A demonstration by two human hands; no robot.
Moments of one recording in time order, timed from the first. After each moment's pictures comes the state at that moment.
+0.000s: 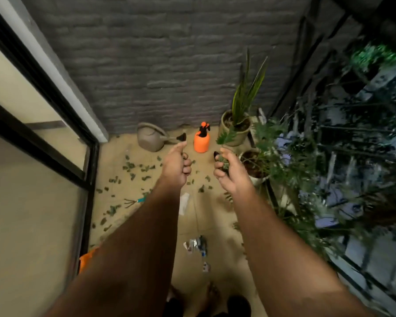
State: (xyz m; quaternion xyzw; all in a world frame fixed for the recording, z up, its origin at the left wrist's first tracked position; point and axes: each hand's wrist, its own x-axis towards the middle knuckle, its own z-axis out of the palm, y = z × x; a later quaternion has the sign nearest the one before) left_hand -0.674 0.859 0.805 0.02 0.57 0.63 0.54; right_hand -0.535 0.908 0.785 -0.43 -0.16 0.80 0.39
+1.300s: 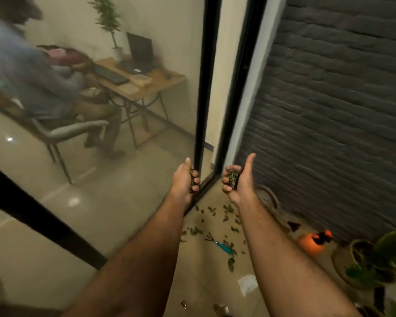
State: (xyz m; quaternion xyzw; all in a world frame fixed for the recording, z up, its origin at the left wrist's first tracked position) left_hand -0.937 0.611 0.906 -0.13 0.54 0.80 0.23; right_hand -0.886 0.751 0.907 -0.30 -0.41 0.85 0.10
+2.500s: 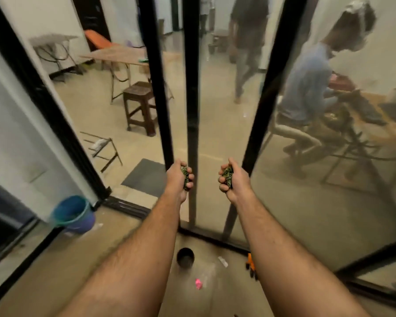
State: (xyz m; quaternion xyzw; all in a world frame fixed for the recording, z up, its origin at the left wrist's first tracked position) left_hand -0.680 0.276 0.928 -0.41 0.35 0.79 -0.30; right_hand -0.797 0.378 0.924 0.03 -0.55 0.73 -0.41
